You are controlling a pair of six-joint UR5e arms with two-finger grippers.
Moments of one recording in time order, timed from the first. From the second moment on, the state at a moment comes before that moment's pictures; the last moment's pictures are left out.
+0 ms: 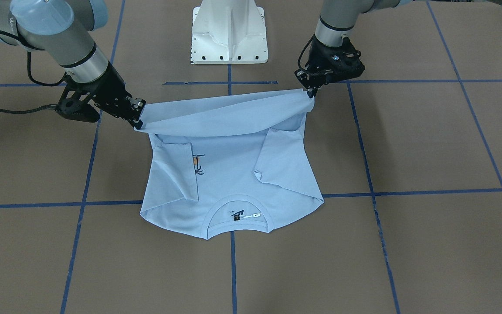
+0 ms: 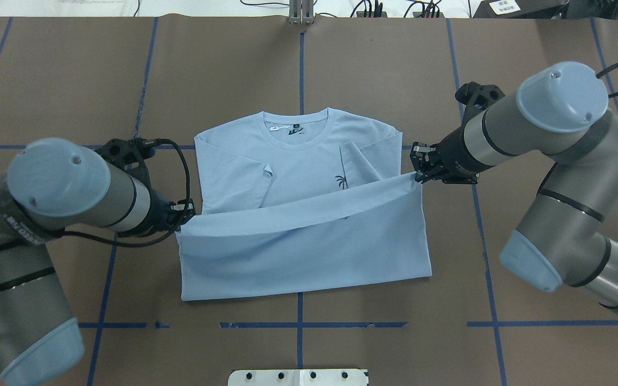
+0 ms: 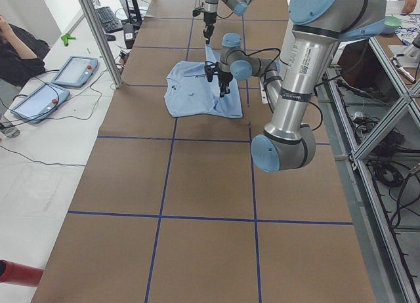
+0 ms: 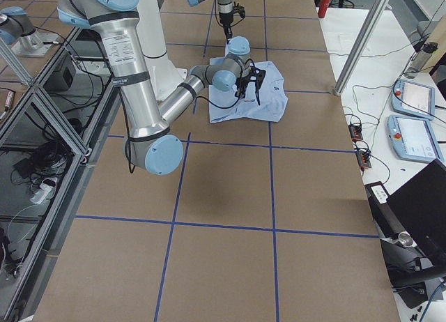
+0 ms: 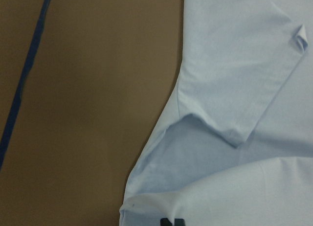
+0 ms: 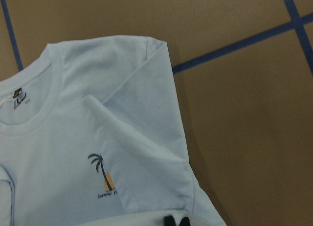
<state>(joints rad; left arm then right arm) -0.55 -1.94 -2.09 -1.50 -1.84 -1.49 0.75 -1.23 1.92 -1.36 2.06 1.45</state>
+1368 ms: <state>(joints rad) -0.75 -2.10 -1.50 -1.93 -1.84 -1.42 0.86 -0.90 1.40 -1.36 2.07 1.34</state>
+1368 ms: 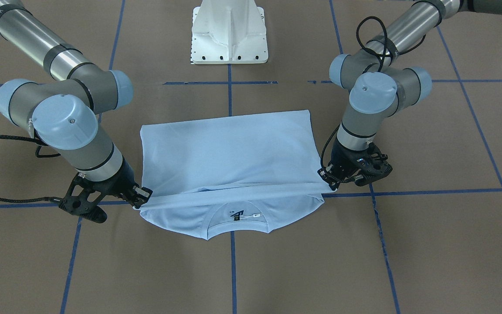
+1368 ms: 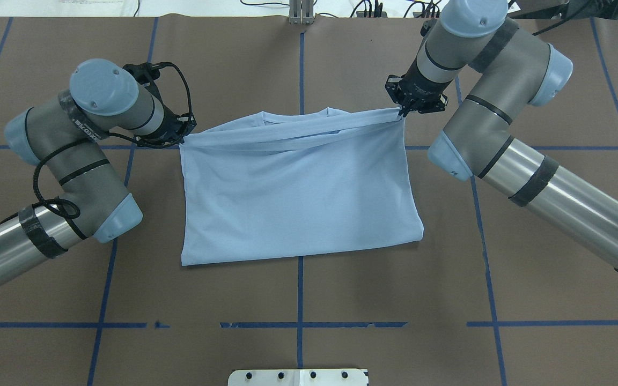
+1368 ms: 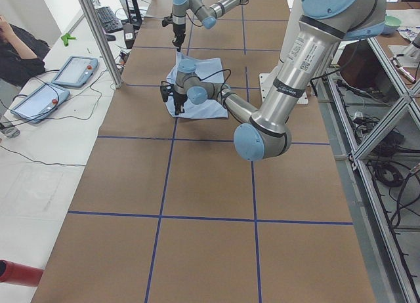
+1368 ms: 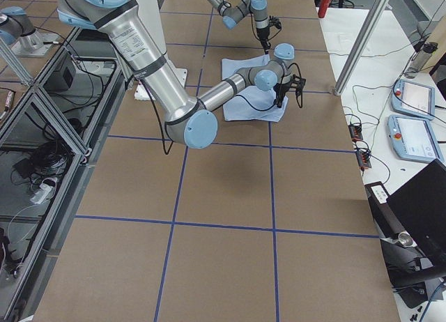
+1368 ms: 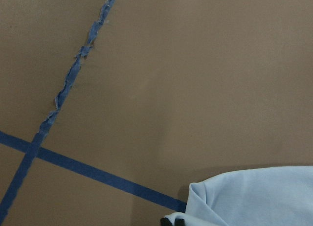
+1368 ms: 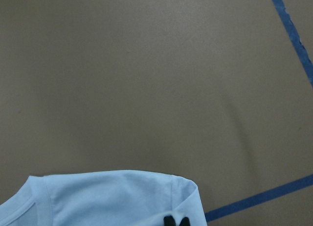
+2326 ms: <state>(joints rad) -0.75 -2.12 -1.49 -1.94 -1.85 -1.43 0.85 -0.89 1.39 -1.36 2.07 1.34</state>
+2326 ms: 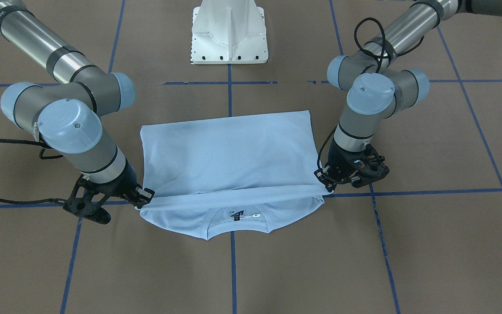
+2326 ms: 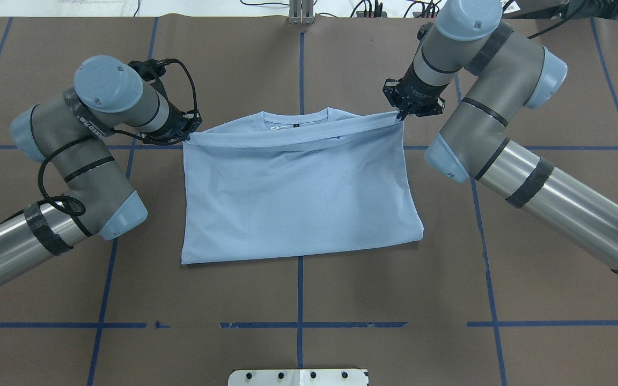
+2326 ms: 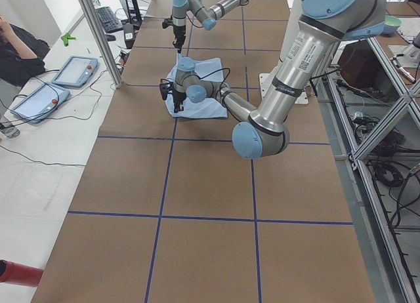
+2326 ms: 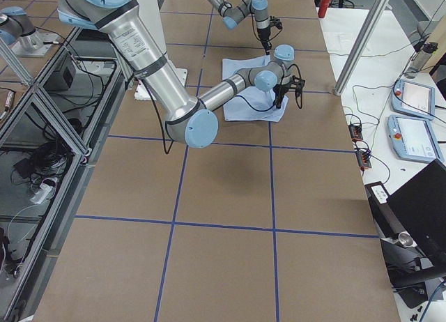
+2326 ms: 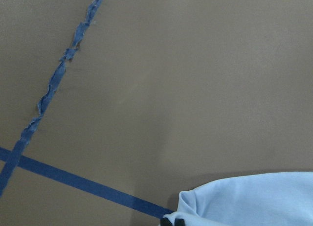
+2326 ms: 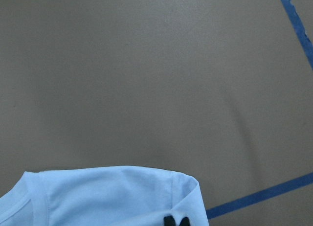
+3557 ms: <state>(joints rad) -0.76 -2.12 -1.61 -1.85 -1.85 -1.43 0.79 -1.12 1.59 -1.15 2.09 1.36</state>
